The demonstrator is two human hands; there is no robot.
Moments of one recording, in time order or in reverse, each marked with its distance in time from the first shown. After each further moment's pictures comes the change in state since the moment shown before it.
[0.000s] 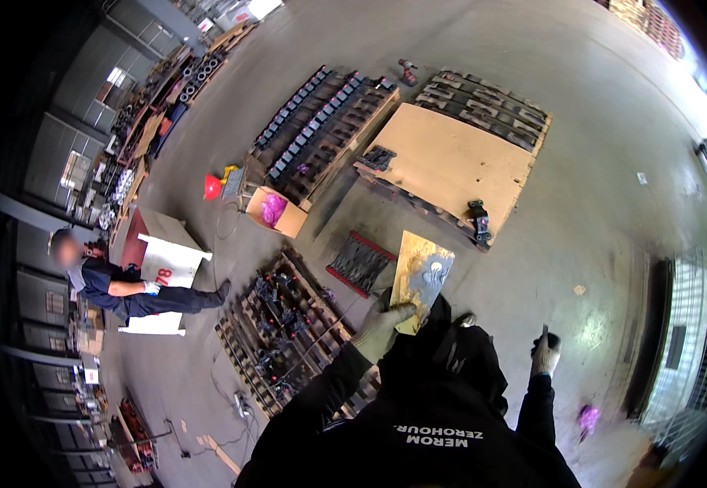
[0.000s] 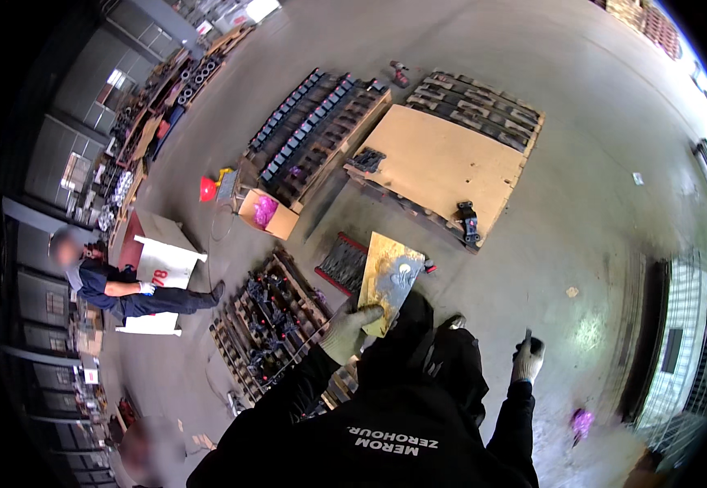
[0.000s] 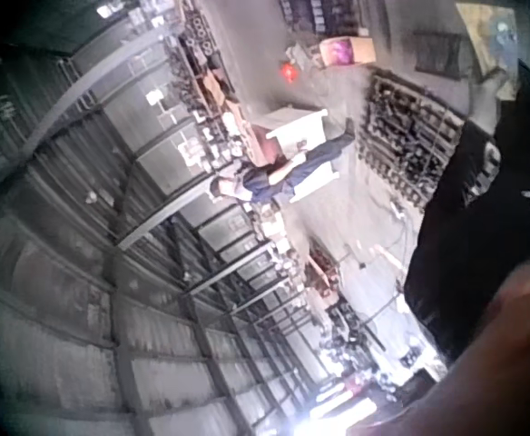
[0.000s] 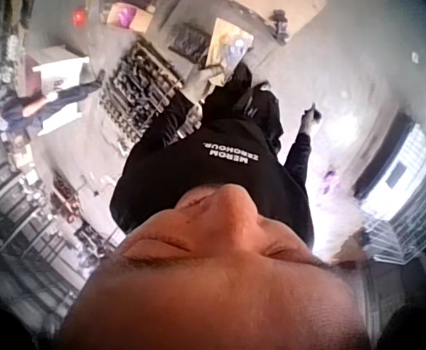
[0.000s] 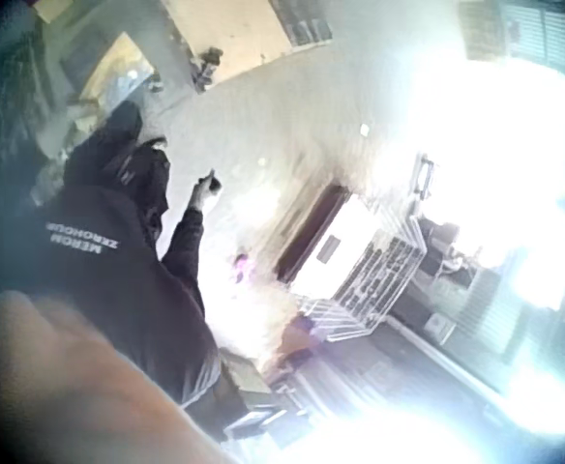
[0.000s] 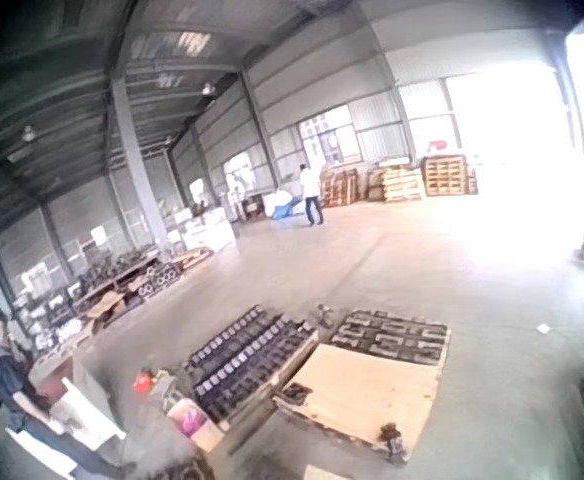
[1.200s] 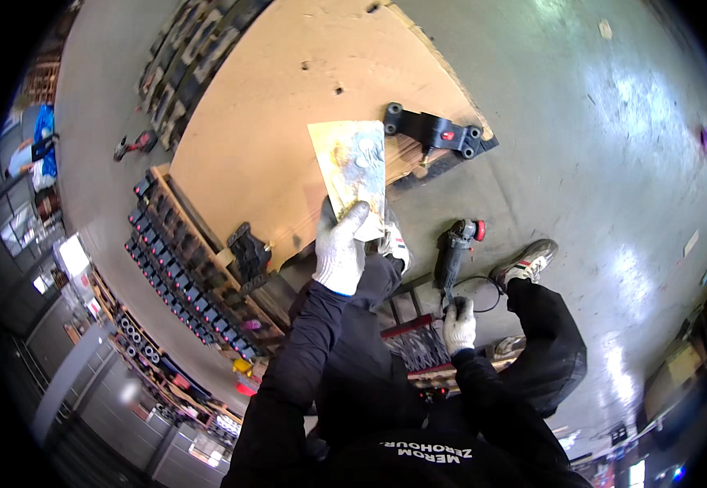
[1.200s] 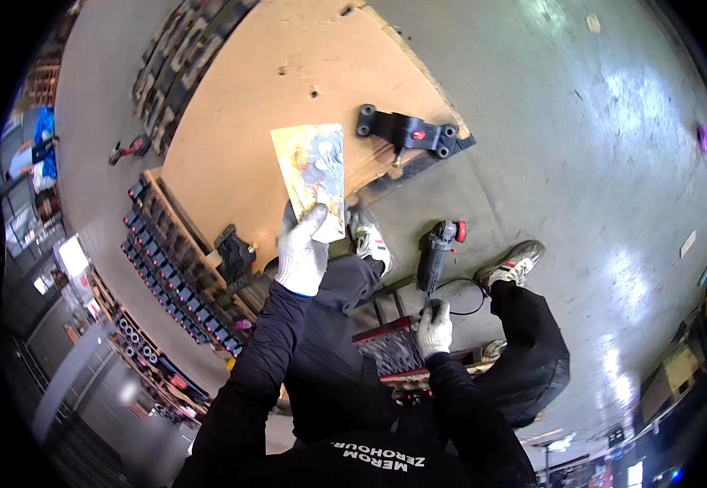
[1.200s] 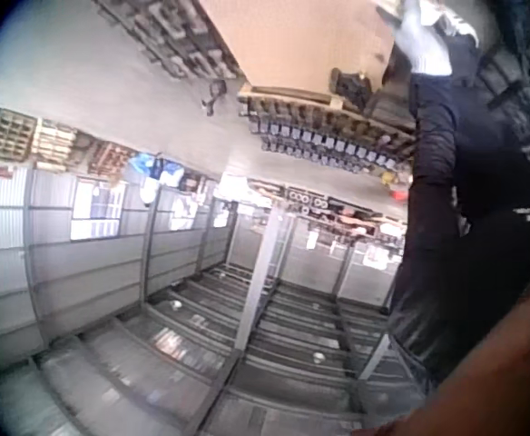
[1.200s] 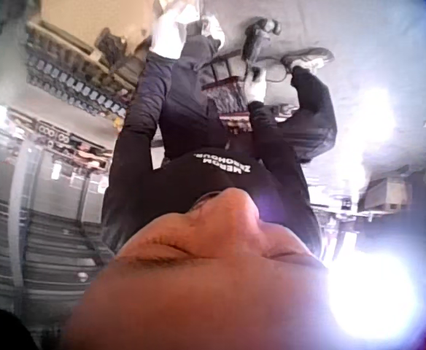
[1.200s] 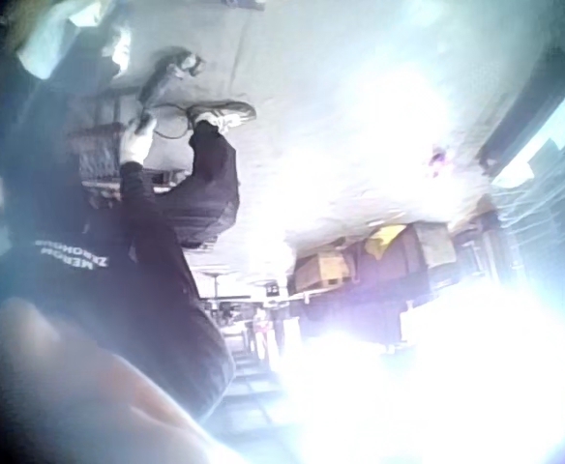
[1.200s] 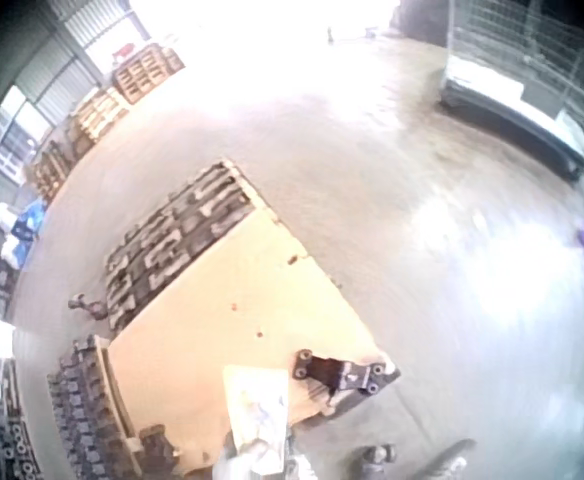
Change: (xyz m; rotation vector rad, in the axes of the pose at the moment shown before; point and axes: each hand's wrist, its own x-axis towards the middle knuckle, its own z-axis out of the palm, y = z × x) left_hand 0.697 -0.082 -0.094 0.593 -0.424 -0.365; right_hand 0.030 0.213 0.625 0.105 0.366 0.530
